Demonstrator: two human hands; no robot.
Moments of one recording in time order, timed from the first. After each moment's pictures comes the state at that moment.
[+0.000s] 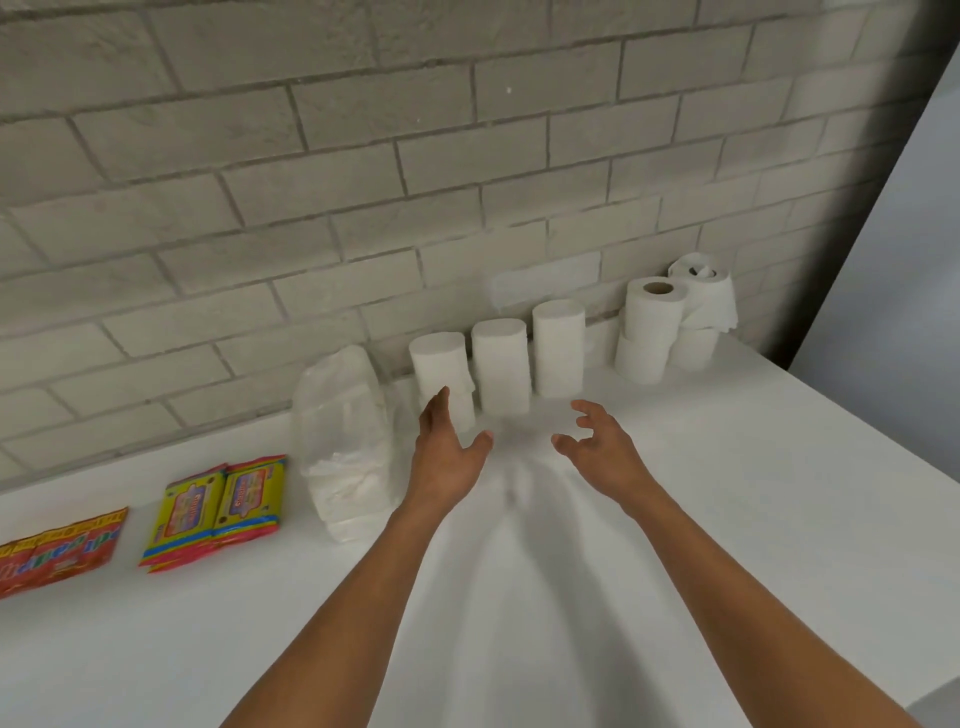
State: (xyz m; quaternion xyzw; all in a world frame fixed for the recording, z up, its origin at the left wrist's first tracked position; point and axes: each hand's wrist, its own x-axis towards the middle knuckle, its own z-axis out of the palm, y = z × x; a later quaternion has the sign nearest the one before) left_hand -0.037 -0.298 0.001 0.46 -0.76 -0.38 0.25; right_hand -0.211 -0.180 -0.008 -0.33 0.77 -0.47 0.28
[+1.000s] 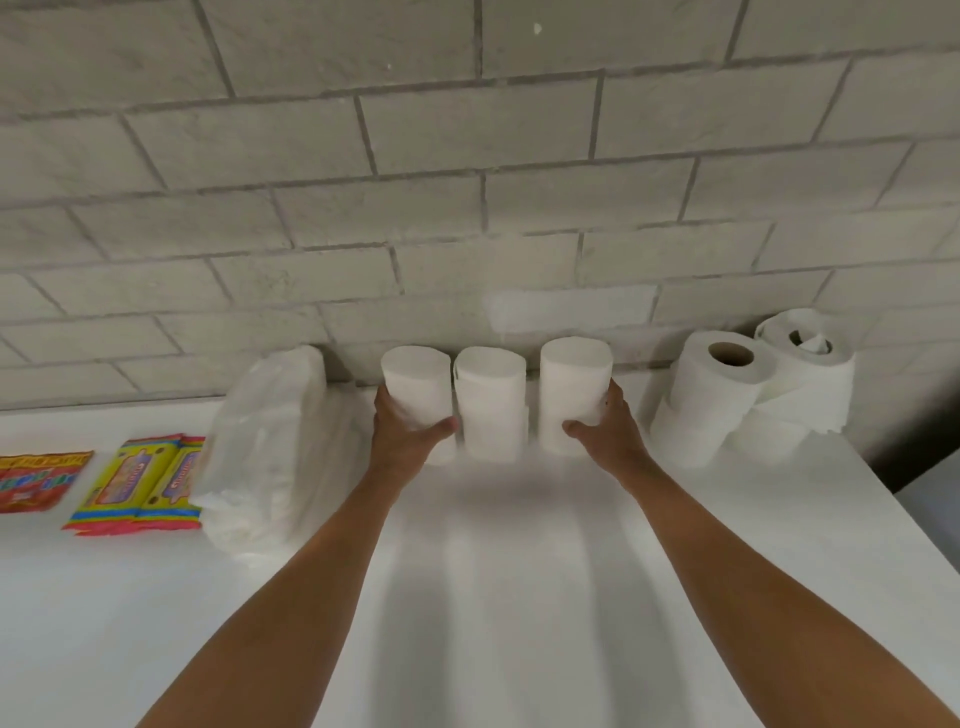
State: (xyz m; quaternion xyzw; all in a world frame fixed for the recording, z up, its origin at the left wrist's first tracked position) left_hand -0.134 -0.424 -0.055 0.60 -0.56 -0.44 0.37; right_hand -0.396 -0.339 -0.050 -0.40 0.76 -0.40 0.32
